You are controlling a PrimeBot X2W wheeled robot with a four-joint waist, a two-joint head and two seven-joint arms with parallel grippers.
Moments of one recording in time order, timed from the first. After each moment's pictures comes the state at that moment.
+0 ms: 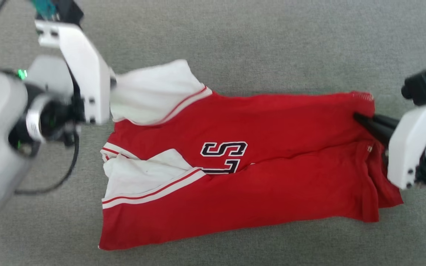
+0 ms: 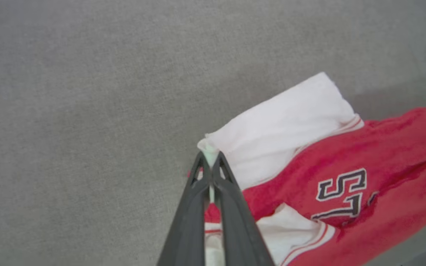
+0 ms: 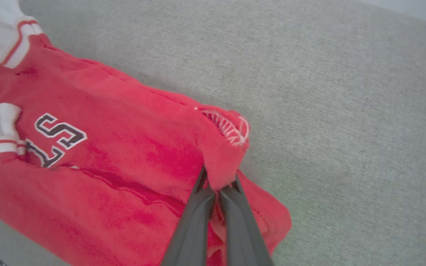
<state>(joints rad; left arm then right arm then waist) -1.02 0.72 -0.79 0.11 -1.07 0.34 0.88 -0.44 -0.52 0.19 -0.13 0.67 0.13 0.83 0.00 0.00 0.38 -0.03</state>
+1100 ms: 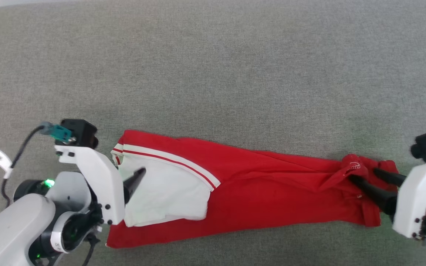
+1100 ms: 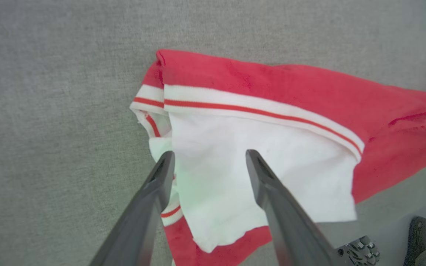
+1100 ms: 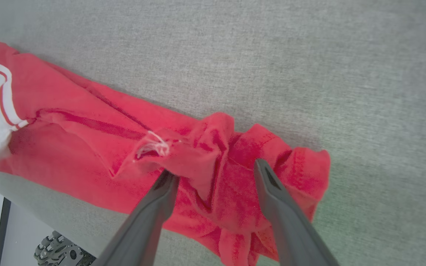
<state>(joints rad) -0.51 0.82 -0.76 -0.22 -1.14 0.49 0.60 -0.13 -0.41 0.01 -0.19 0.72 0.13 0.89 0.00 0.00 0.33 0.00</state>
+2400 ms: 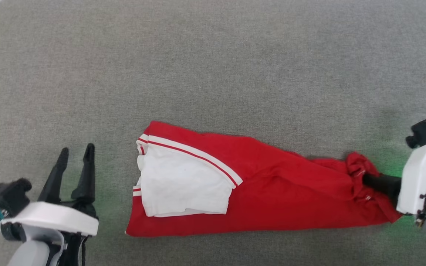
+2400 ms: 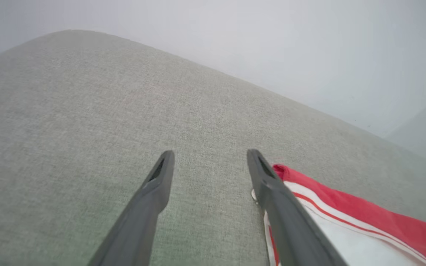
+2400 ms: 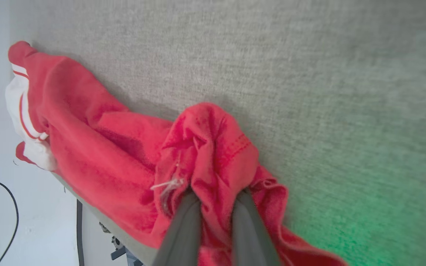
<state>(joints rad) -0.15 0.44 -0.26 0.14 -0.84 0.01 -0.26 -0.28 -0.47 0.08 0.11 0.99 0.13 0.95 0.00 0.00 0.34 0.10</state>
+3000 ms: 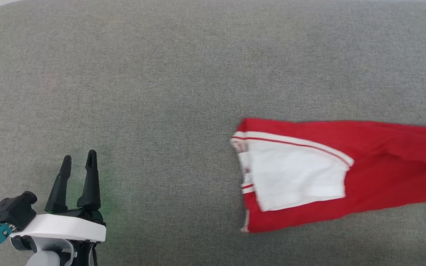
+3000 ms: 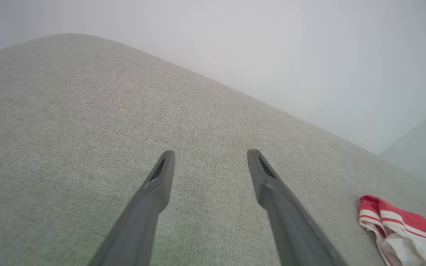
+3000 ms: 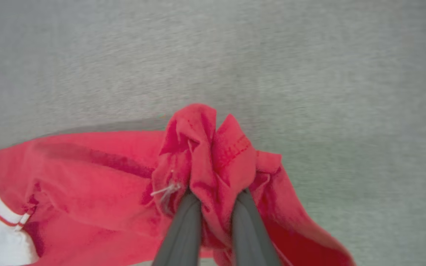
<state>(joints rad) -0.10 0.22 -0.05 0.18 -0.65 -0.13 -0.26 -0.36 -0.67 -0.20 0.31 0.89 0.13 0.90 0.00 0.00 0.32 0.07</state>
